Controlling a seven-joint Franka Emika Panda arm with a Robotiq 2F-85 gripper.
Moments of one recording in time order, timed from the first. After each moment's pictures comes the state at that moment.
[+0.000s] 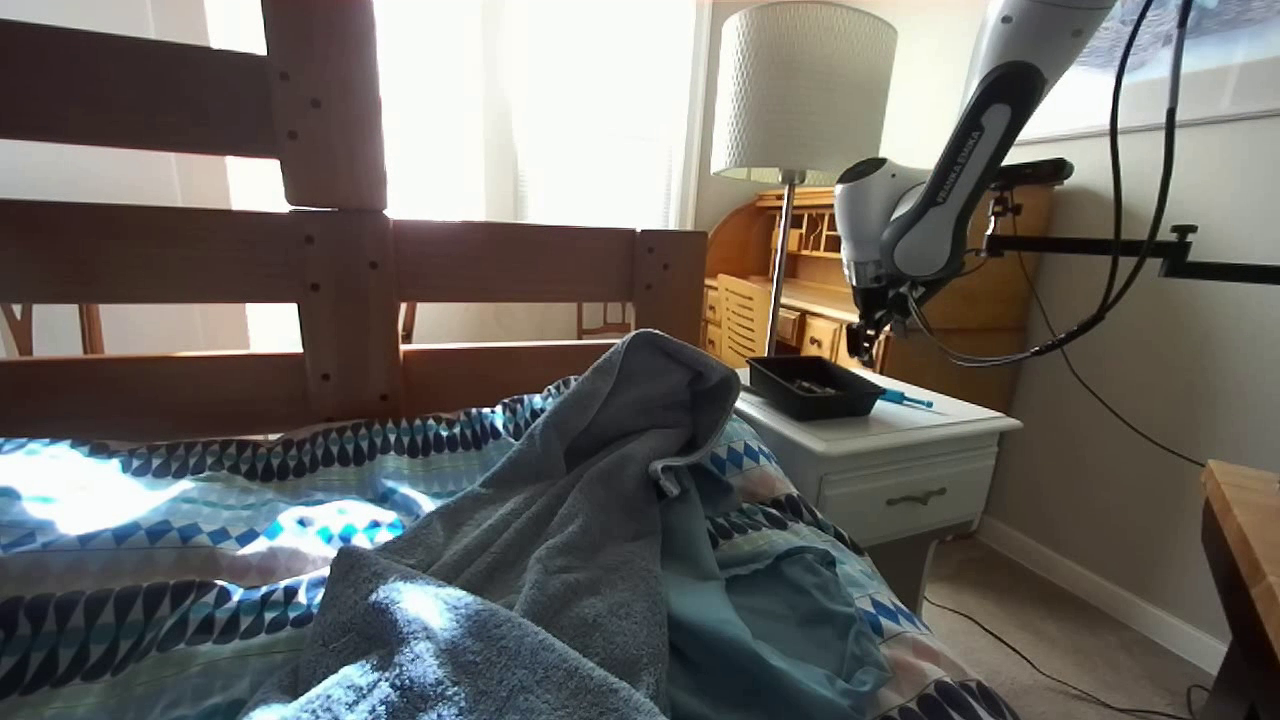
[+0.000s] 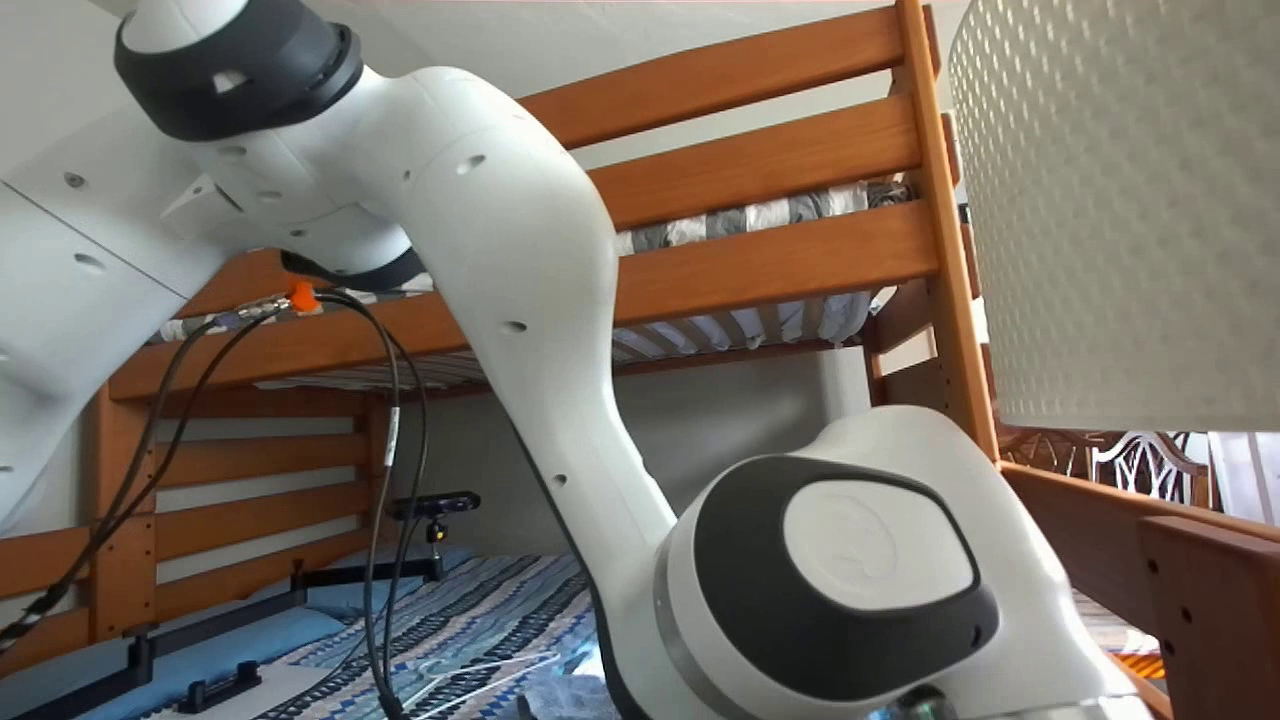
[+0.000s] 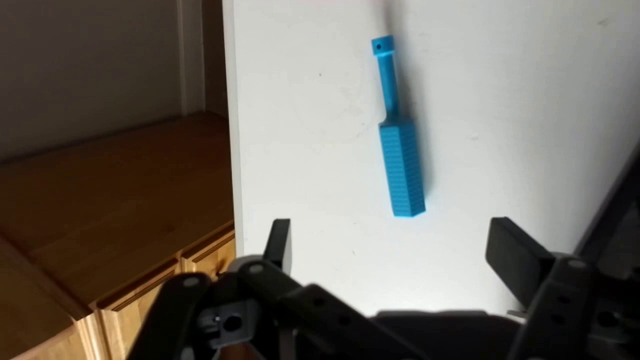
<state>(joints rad) 0.15 0.69 -0.59 -1.99 -0.48 2.66 0.43</state>
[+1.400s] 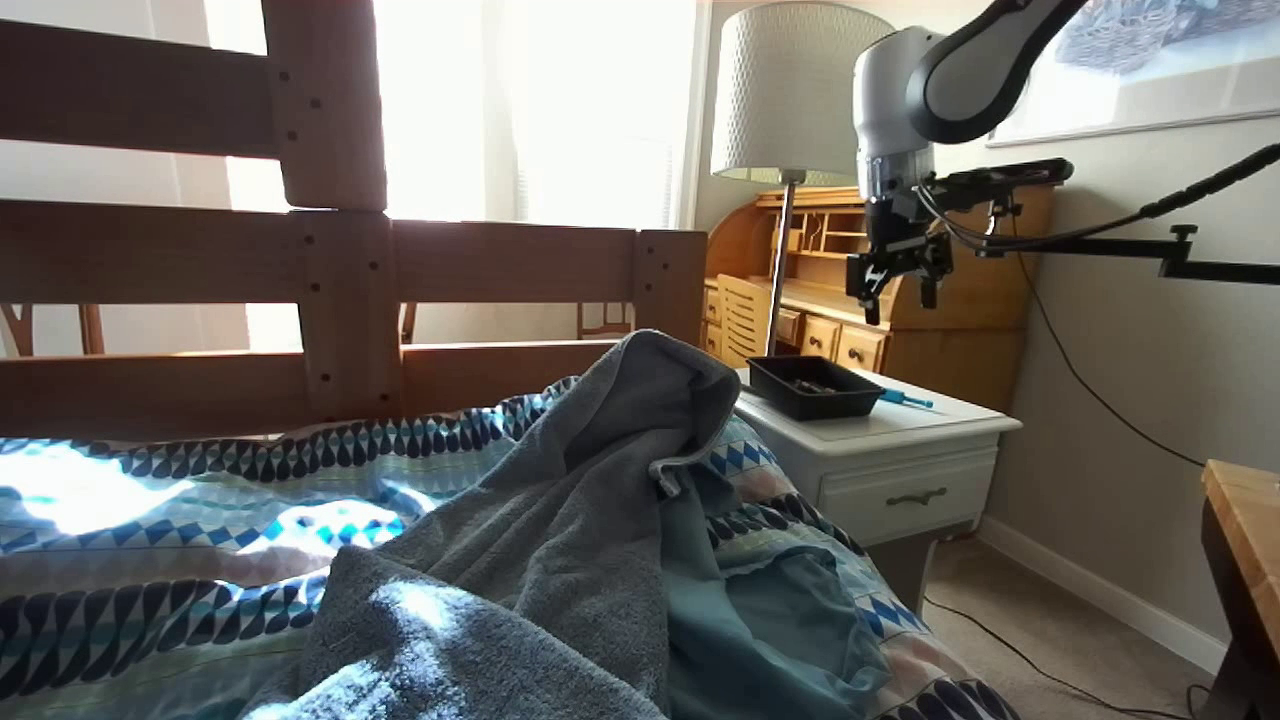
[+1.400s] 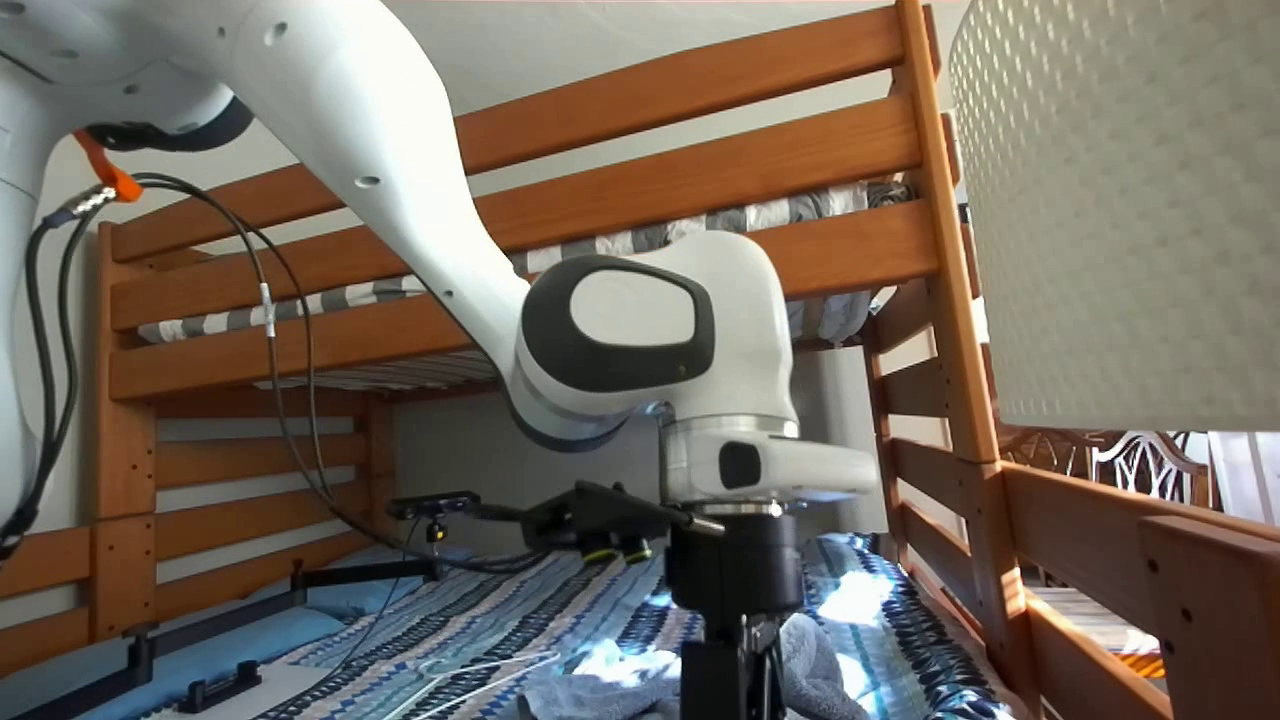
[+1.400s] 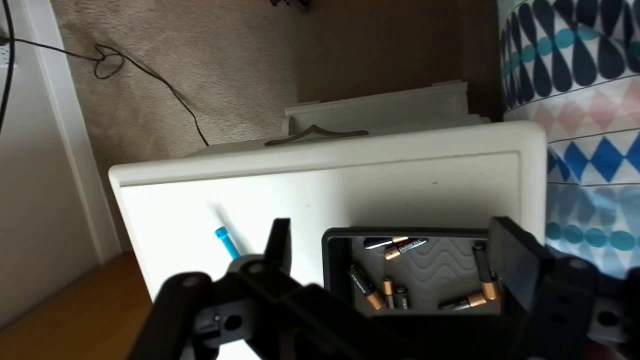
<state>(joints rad) 0.09 0.16 -0.26 -2.29 -0.30 2.33 0.65</state>
